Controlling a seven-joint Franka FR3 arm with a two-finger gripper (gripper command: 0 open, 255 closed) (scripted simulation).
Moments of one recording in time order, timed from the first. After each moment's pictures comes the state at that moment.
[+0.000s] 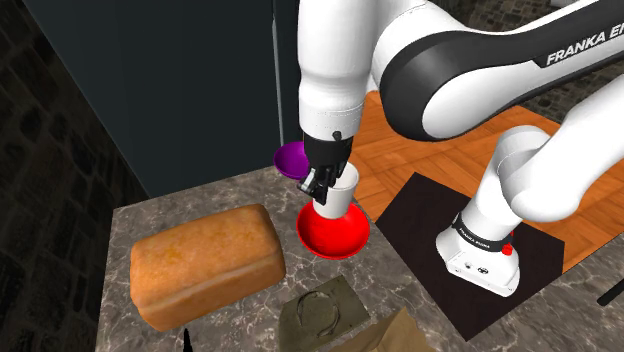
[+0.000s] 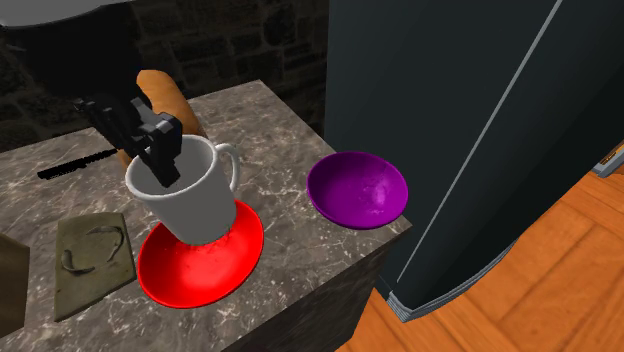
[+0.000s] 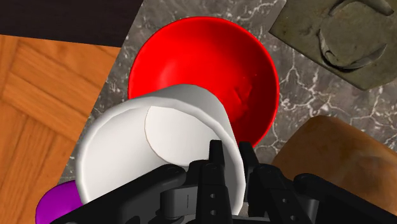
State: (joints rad) arm 0.30 -0.38 0.51 -2.30 0.13 1.95 0.68
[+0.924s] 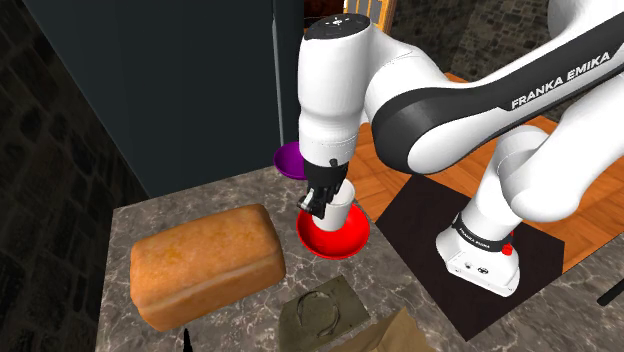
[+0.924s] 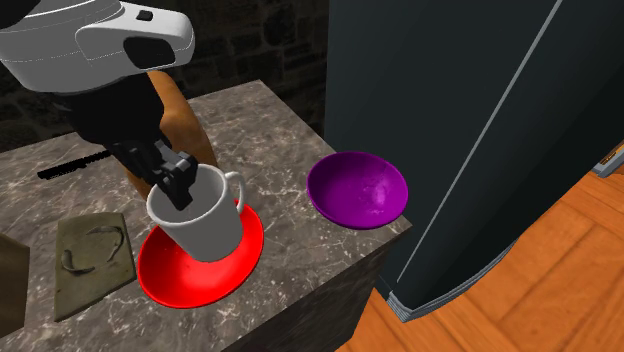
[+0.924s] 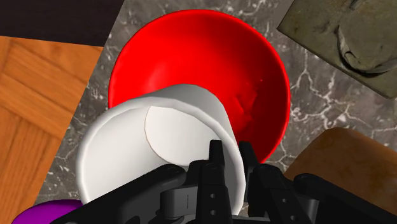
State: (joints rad) arm 0.30 -0.33 0.54 -2.39 0.13 2.08 0.70
